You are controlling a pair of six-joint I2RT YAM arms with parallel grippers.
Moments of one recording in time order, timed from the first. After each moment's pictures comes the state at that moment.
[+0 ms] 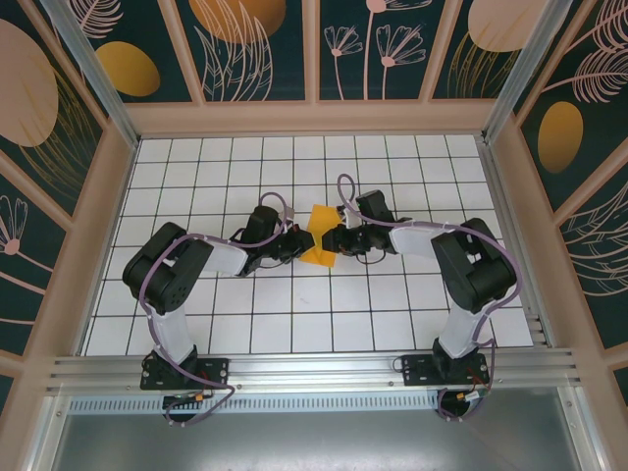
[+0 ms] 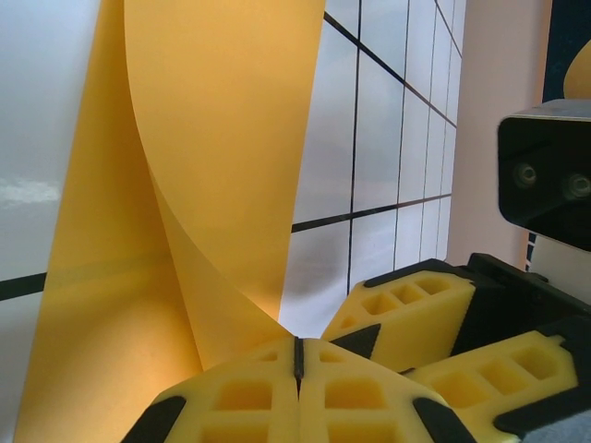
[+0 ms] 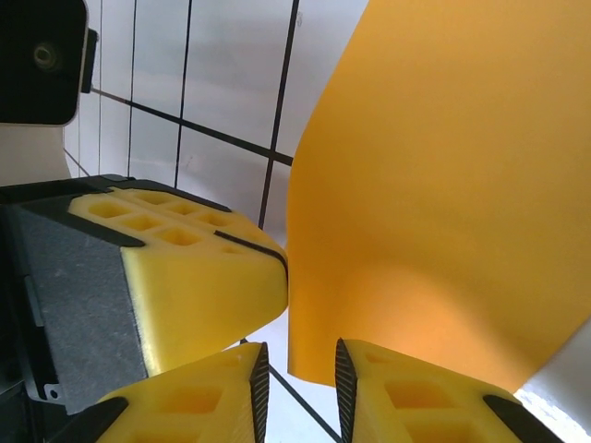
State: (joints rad) left arm -0.57 1.86 0.75 0.53 0.55 -1.09; right arm 0.51 1.78 0.90 -0.01 -0.68 0.56
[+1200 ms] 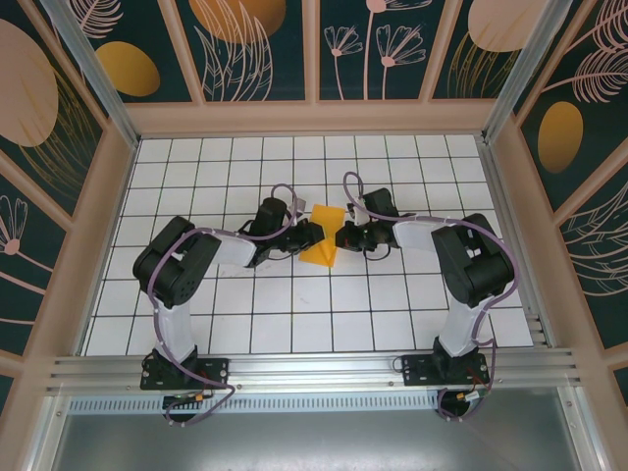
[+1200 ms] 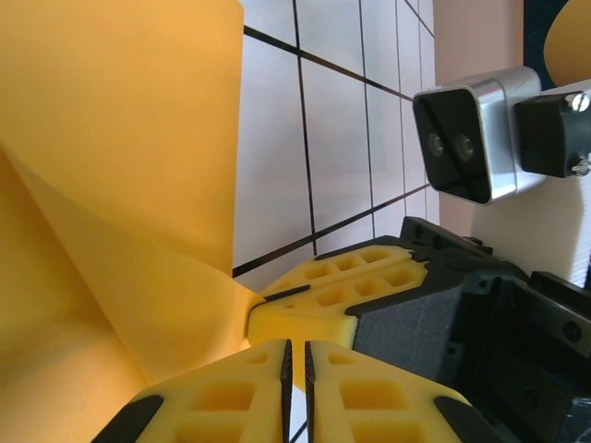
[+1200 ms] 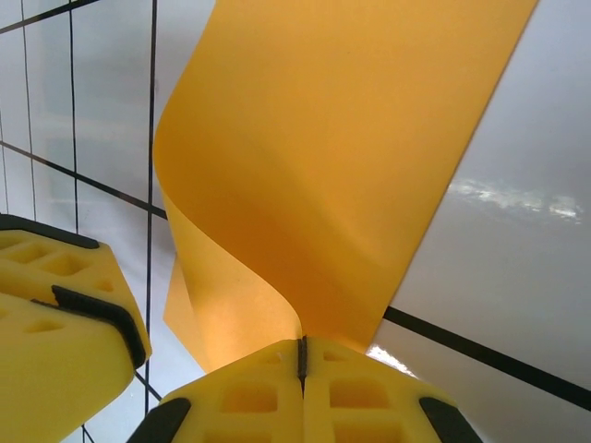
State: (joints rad) left arm -0.58 1.93 0.87 0.51 0.58 -1.01; right arm 0.45 1.82 0.93 -0.08 -0.55 0.51
